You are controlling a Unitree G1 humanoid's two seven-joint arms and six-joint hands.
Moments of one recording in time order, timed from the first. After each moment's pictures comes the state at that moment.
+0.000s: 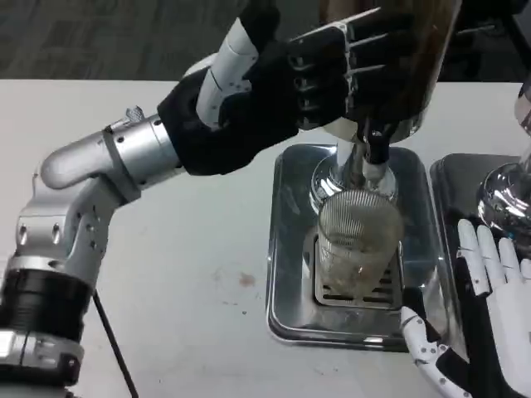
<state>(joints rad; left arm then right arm) -0.69 0.30 -0.03 0.48 -0.49 0.03 -1.09 0.65 -0.12 0.28 -0.55 -1.07 0.12 -0.27</state>
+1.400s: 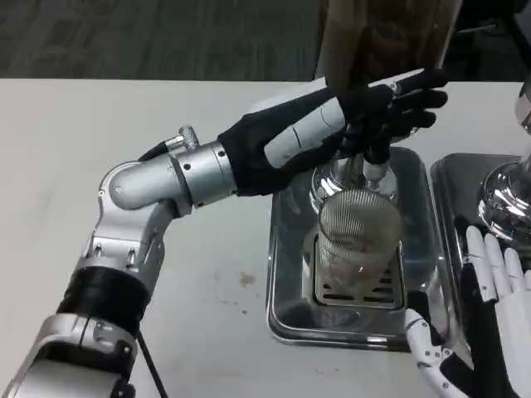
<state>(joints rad) -0.76 0.17 -0.07 0.79 -0.19 -0.38 -1.03 0.68 -0.09 0.28 -0.56 -1.00 0.11 -0.29</state>
